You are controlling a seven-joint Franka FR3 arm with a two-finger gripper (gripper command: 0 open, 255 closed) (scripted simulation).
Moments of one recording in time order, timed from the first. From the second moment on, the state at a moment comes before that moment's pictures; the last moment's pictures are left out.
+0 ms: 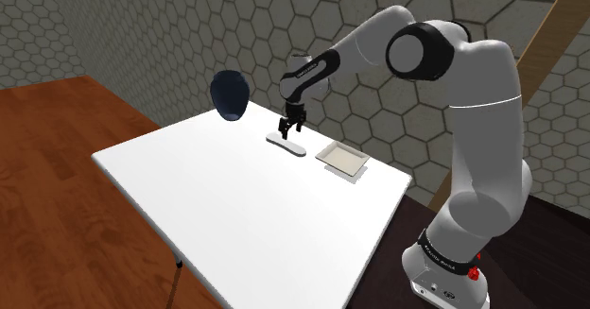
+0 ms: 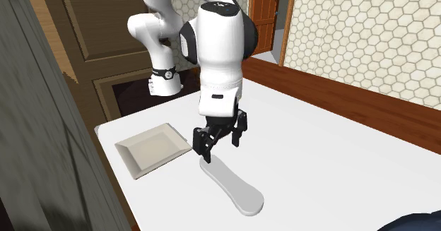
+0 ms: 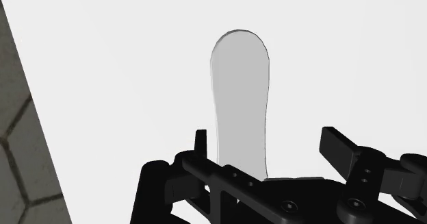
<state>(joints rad) -0.07 0.53 -0.06 -1.78 0.05 2.31 -0.23</state>
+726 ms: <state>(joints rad) -0.09 0.74 -0.04 -1.61 0.07 2.35 -0.25</state>
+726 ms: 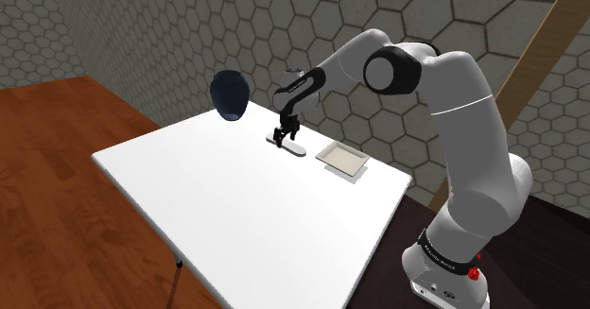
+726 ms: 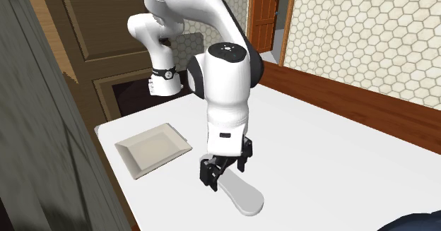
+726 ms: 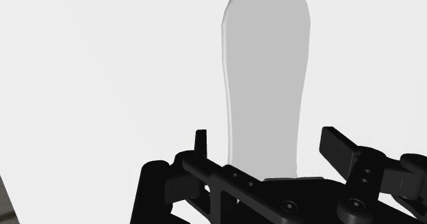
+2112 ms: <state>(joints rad) -0.09 0.66 -0.05 -1.61 0.07 2.28 -0.25</state>
